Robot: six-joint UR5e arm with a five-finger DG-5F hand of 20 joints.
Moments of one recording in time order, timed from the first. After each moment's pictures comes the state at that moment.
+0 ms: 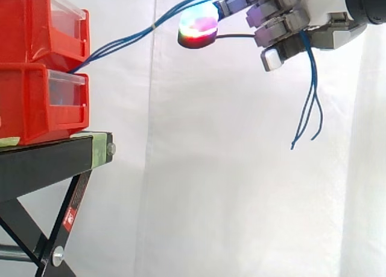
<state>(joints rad) 0.37 -1.77 -1.79 -2.38 -0.51 -0.76</state>
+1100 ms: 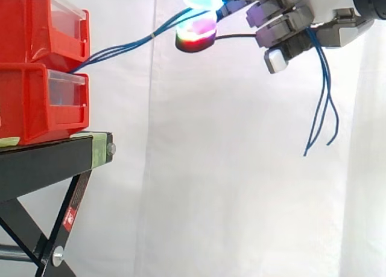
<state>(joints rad) 0.41 -1.77 -1.78 -2.42 -0.47 -0.78</state>
